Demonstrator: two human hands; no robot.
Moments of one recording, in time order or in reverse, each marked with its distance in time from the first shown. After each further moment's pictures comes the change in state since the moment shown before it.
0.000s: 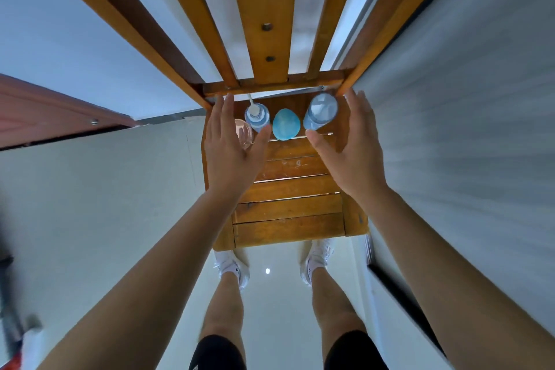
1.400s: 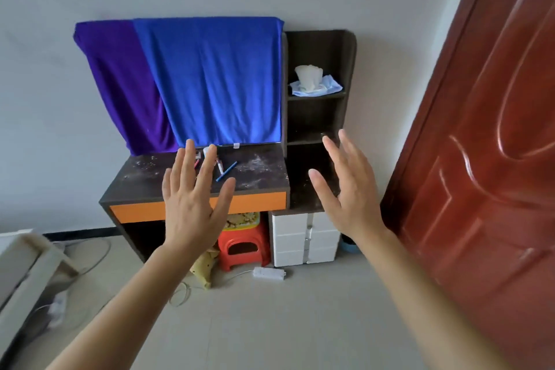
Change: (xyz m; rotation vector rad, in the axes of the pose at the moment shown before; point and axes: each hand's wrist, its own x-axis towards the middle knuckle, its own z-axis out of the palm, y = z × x) left_hand -0.708 -0.192 -0.731 0.600 1.323 -0.873; right_hand -0.621 -0.771 0.100 0.559 -0.564 -1.794
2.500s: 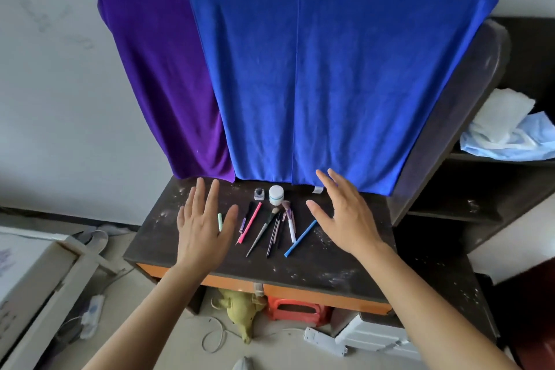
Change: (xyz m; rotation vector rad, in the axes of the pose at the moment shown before) left_hand 0.260 -0.358 0.215 0.104 -0.261 -0.495; right_hand 0.264 0.090 0.493 0.072 -0.521 0.046
